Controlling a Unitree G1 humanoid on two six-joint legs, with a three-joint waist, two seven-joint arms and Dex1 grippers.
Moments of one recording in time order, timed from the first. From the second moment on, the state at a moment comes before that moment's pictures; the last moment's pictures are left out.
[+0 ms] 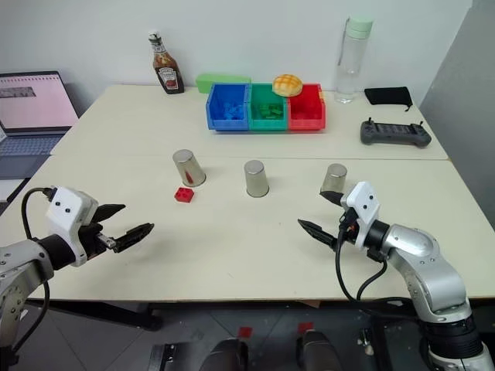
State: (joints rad) left arm 0.01 0.84 0.42 -0.27 -0.44 0.61 -0.73; right arm -0.23 -0.57 -0.01 -0.38 0.42 0.48 0.74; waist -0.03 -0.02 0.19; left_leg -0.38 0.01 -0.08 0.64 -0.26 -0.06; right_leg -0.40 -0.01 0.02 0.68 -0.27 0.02
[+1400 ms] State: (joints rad) left arm 0.05 0.84 0.43 -0.27 -0.45 0.58 -0.75; right arm -0.21 -0.63 -0.03 -0.39 0.45 0.49 0.75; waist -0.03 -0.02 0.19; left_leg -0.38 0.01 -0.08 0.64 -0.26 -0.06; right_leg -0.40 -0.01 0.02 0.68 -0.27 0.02
